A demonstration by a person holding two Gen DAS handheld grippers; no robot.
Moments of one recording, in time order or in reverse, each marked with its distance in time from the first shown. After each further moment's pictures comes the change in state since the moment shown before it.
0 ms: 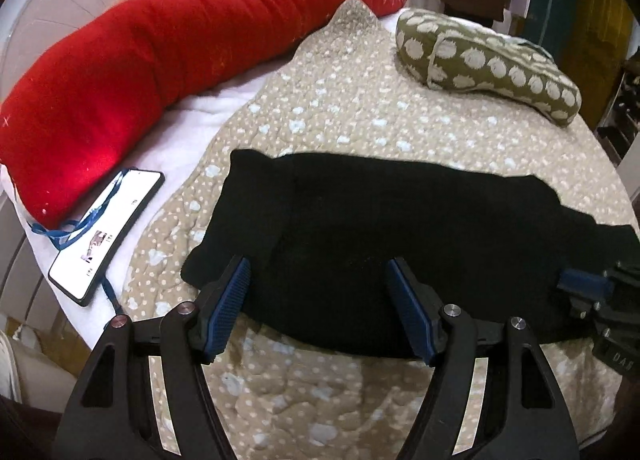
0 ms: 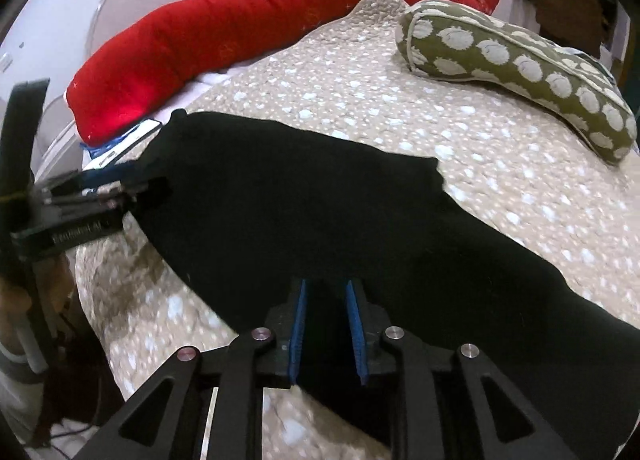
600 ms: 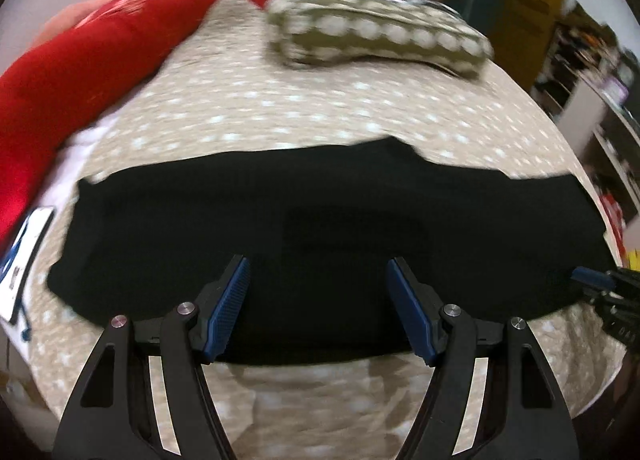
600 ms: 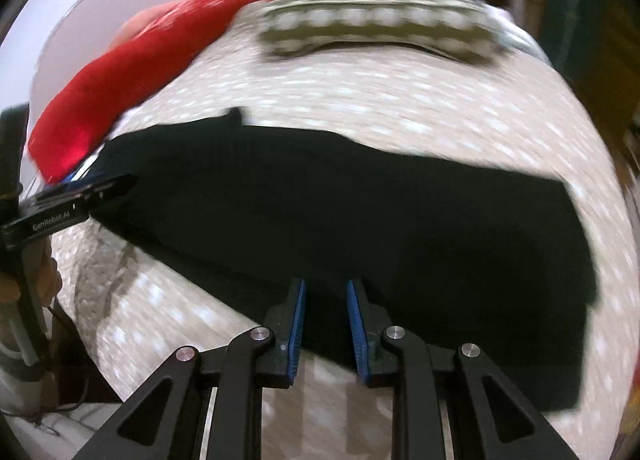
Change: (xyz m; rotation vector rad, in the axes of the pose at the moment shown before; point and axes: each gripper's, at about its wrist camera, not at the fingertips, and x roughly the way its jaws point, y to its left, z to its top) left arm 0.000 -0.127 -0.008 0.204 0.040 -0.204; right arm -0.081 -0.116 -0.116 0.322 -0.025 -0.170
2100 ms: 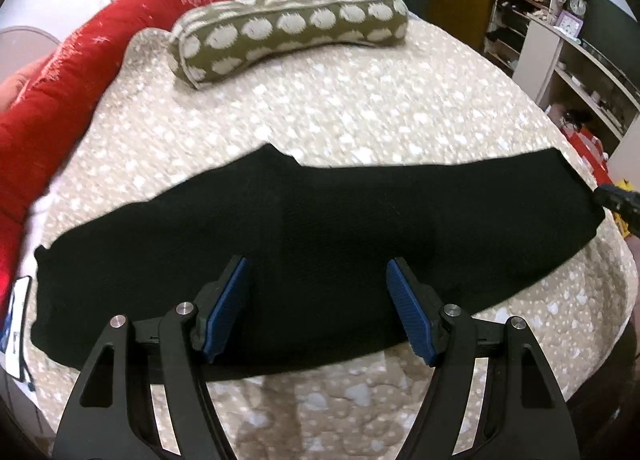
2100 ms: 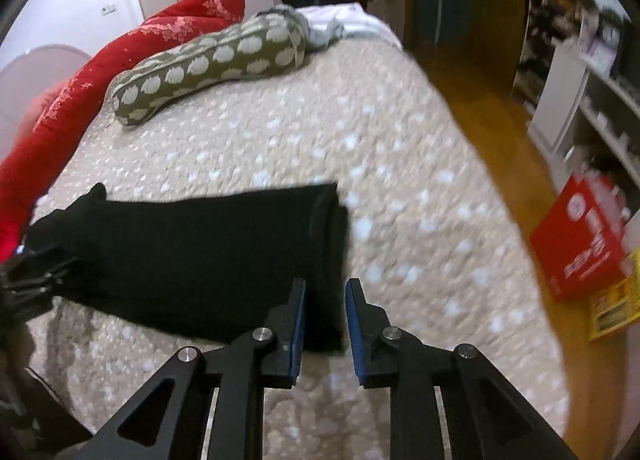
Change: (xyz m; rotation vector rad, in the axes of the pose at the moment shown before) left arm -0.001 -0.067 0.011 0.197 0.015 -0.045; right arm -0.064 -0.085 -0.017 0.196 -0.102 -0.303
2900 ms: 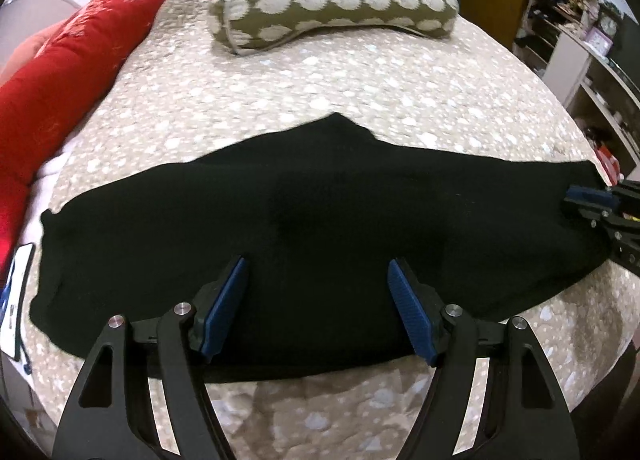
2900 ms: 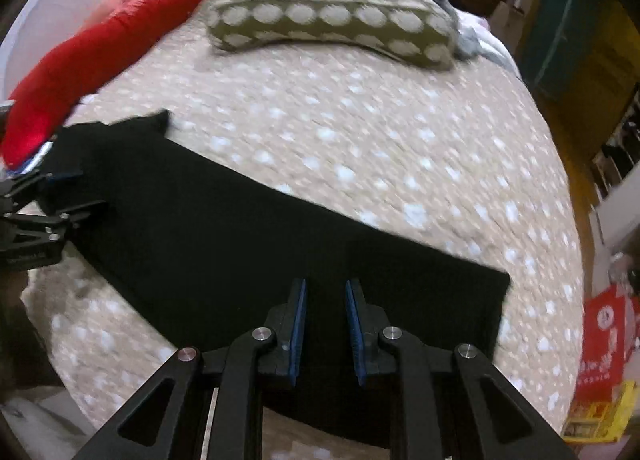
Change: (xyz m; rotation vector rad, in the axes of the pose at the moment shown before) left arm 0.016 0.045 -0.011 -0.101 0.064 0.043; right arm 0.050 0.096 0.032 -0.351 0.096 0.242
